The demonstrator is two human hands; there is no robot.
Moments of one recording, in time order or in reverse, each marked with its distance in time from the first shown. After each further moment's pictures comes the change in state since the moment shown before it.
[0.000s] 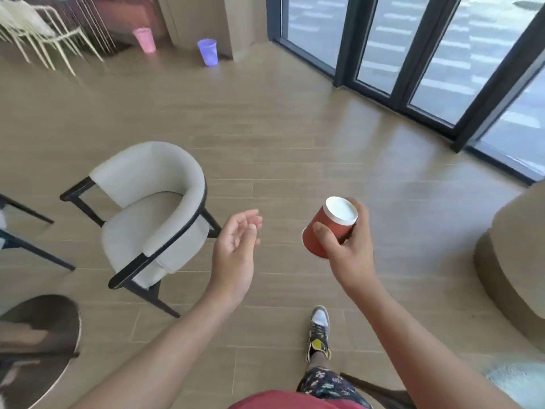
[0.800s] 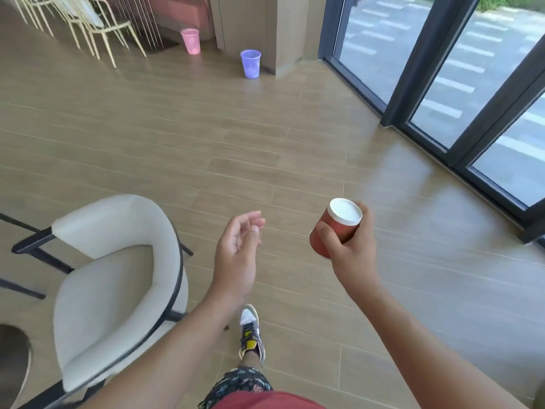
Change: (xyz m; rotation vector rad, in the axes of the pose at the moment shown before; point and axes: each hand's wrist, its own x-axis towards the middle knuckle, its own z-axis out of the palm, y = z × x) left_hand 0.447 0.000 0.130 -0.015 0.207 0.016; right_hand 0.495 0.009 0.106 -0.057 -0.180 -0.053
